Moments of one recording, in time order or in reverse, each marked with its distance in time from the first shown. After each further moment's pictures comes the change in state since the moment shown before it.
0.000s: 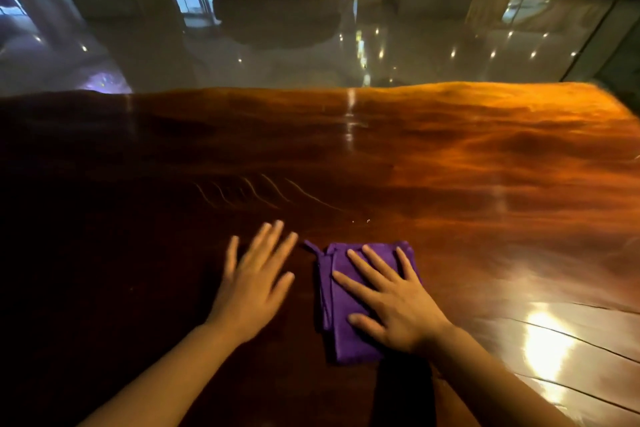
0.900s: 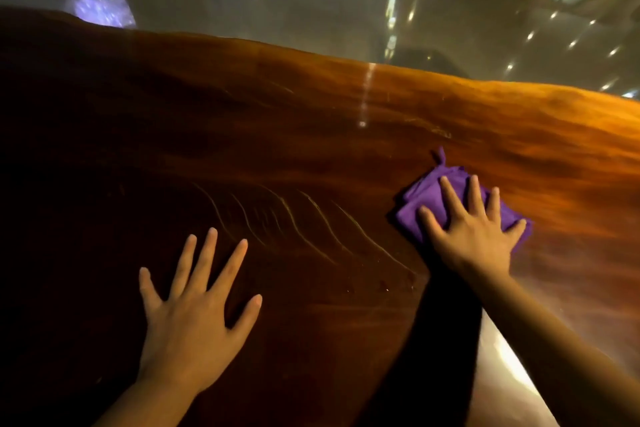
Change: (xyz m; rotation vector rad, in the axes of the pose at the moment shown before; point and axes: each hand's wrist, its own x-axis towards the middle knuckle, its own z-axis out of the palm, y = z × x) left_hand 0.038 -0.120 0.004 0.163 -0.271 -0.459; right_hand 0.200 0.099 0.008 0.007 0.113 0.799
